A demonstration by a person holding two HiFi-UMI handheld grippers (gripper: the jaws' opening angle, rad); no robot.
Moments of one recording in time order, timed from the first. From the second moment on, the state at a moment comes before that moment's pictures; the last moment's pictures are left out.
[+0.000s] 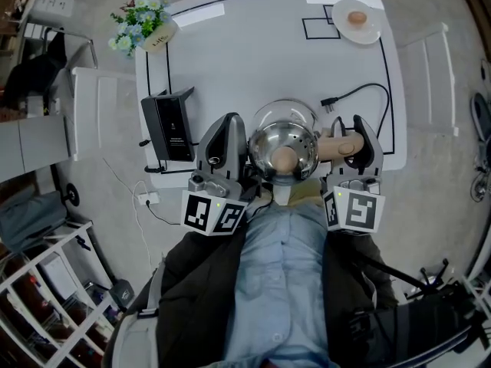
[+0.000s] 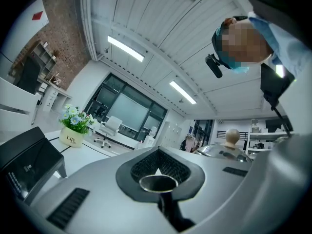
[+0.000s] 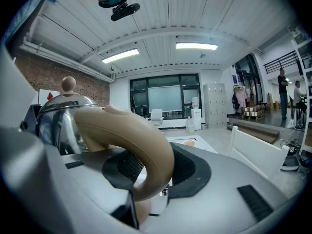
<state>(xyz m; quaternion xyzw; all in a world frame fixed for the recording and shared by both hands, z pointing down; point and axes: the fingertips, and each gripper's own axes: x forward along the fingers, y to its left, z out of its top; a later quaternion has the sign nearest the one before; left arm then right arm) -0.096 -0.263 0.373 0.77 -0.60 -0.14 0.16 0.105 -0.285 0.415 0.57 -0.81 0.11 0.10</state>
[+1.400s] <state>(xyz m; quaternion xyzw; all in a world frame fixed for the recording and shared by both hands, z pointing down) -0.121 -0.172 0.294 0.80 -0.56 -0.19 0.10 0.084 -0.187 0.329 0.61 -0.79 0.04 0.04</state>
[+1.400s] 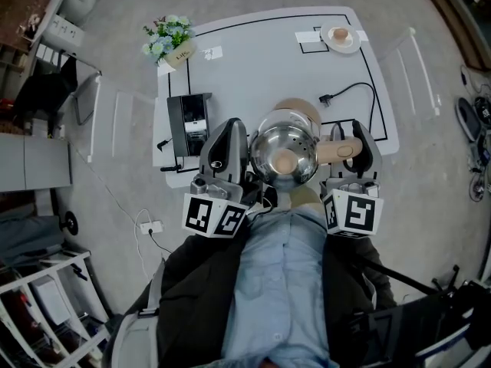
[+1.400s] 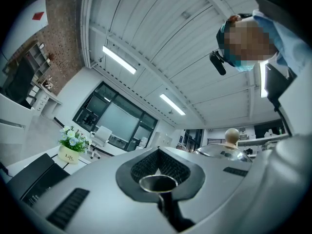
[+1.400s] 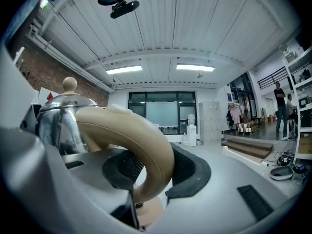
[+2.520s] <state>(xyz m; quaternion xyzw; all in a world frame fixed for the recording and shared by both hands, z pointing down) -0.120 -0.168 0.282 0.81 -0.55 -0.20 0.09 0.084 -0.182 0.314 0.62 -0.79 0.02 0.02</state>
